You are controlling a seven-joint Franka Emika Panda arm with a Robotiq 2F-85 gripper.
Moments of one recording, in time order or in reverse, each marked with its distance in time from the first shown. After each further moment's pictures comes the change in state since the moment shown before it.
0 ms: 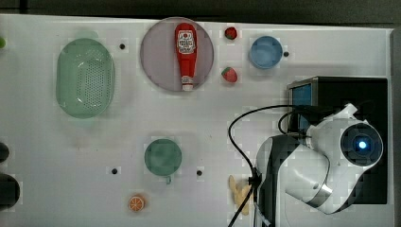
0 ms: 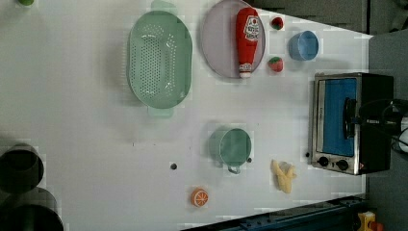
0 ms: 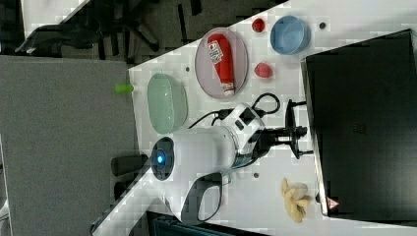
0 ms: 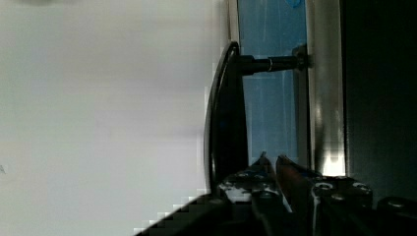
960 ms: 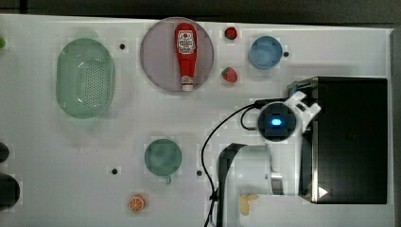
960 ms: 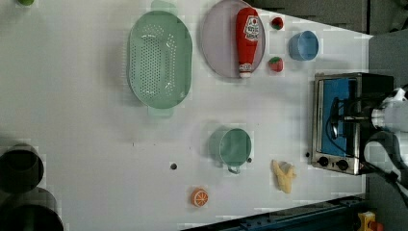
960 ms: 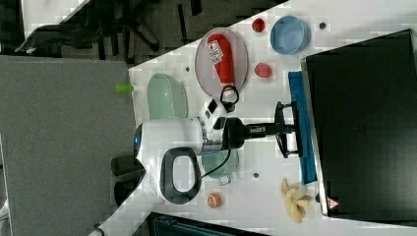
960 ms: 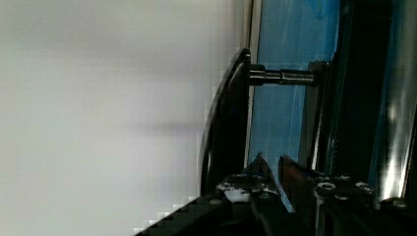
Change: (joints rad) arm 0.109 0.014 0.068 -0.053 -0.442 -0.001 0.398
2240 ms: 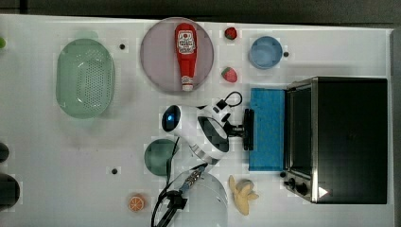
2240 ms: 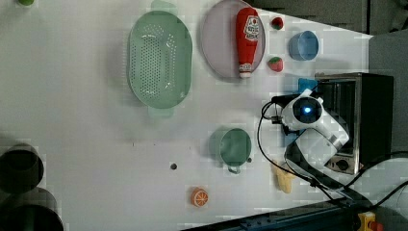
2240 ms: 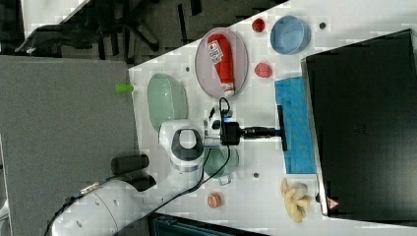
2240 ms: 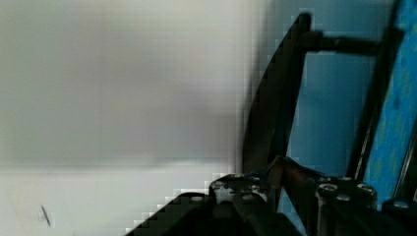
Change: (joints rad) arm 0.208 0.382 0.116 0.057 -0.338 -0.028 0.698
